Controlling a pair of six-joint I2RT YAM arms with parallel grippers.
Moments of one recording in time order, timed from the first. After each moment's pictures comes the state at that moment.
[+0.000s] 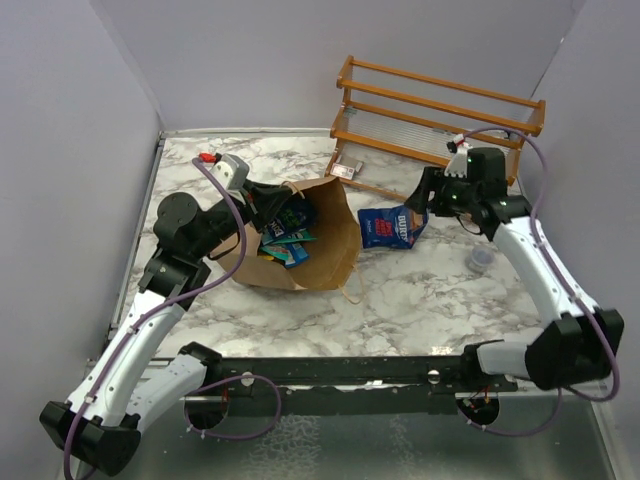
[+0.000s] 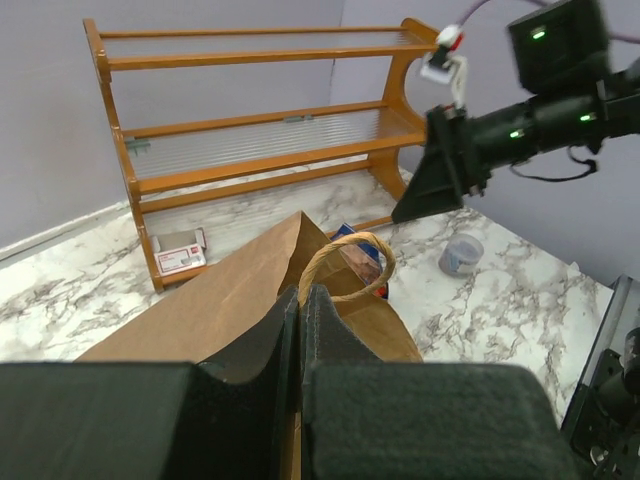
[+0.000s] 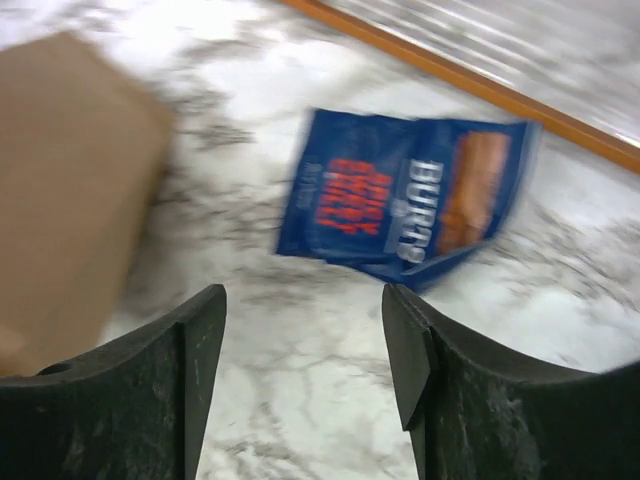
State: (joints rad) left arm -0.42 0.85 0.94 0.02 0.43 -0.21; right arm 0.17 1.38 1.16 -0.53 -0.21 0.26
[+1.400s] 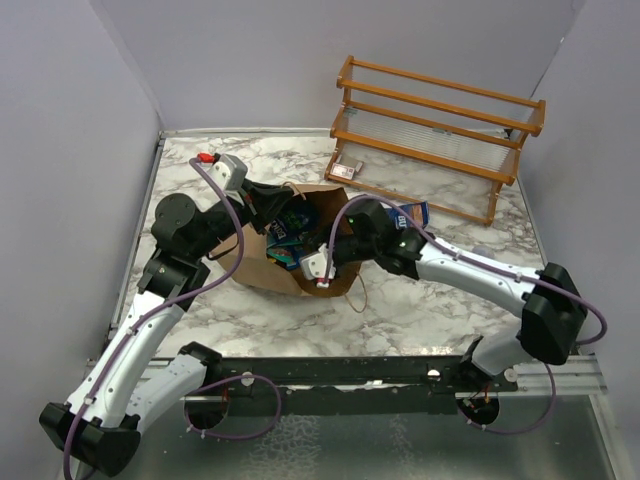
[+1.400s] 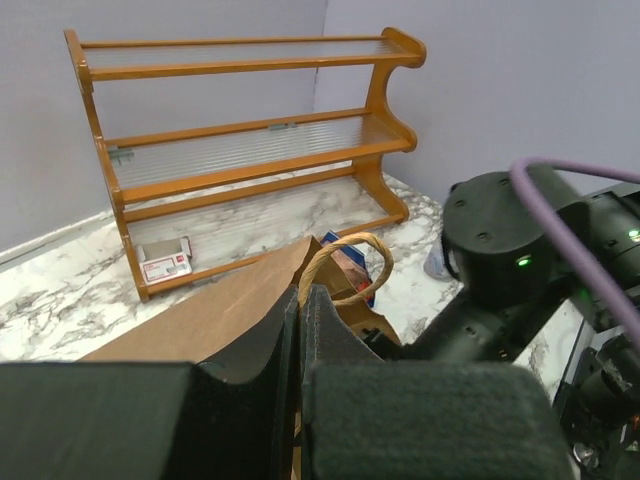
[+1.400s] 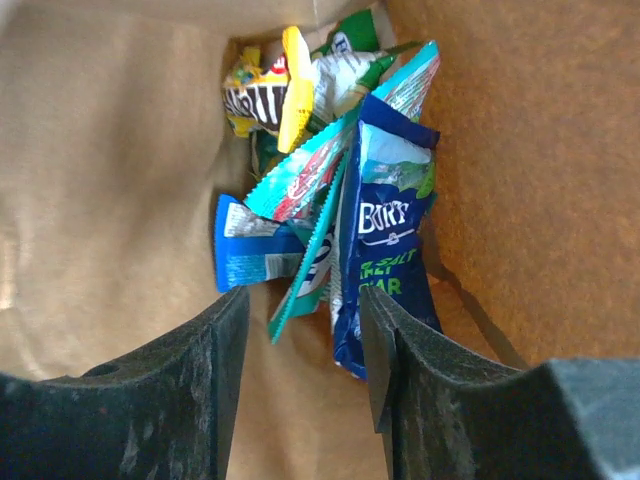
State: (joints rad) left arm -0.42 0.85 0.94 0.04 0.46 -0.23; right arm 0.90 1.45 1.07 -0.18 -0.48 -1.22
